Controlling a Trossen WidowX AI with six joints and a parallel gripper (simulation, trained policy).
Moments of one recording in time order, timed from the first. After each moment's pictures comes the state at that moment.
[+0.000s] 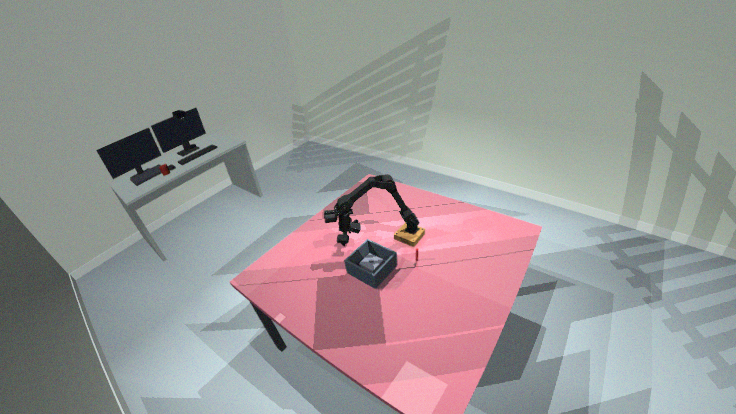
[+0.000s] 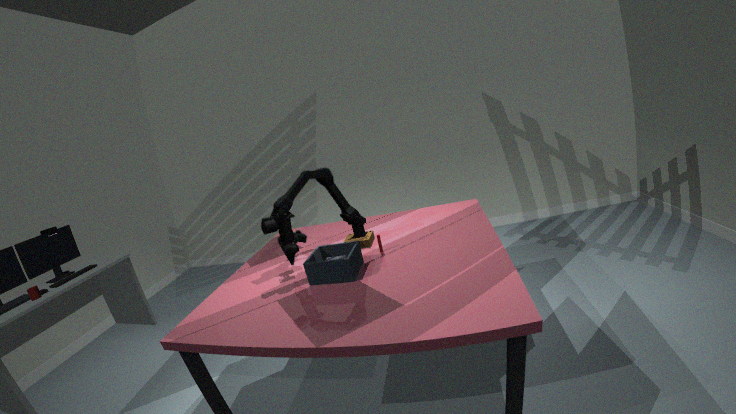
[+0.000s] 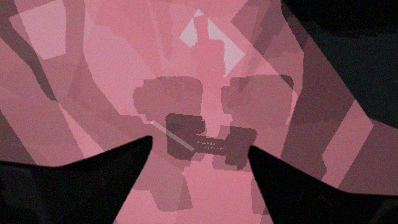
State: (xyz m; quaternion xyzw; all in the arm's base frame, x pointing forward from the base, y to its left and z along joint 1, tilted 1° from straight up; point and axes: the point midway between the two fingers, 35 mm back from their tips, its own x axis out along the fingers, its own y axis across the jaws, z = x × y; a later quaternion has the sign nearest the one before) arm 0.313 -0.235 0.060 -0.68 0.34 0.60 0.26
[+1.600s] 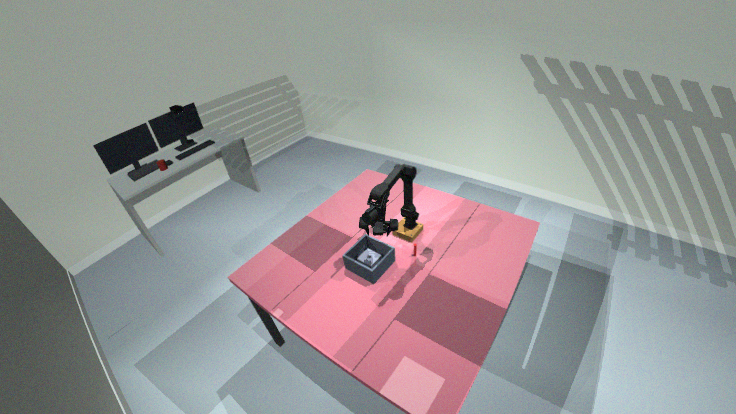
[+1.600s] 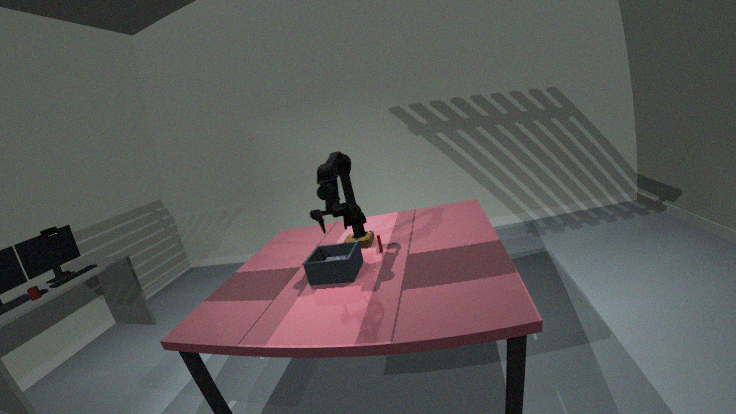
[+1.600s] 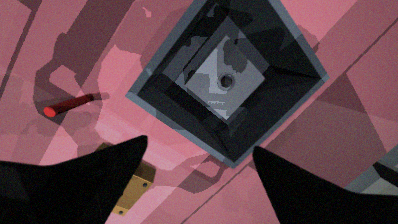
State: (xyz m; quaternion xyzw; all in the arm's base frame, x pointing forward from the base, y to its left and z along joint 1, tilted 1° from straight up) arm 0.280 0.007 0.161 -0.29 0.66 0.18 0.67
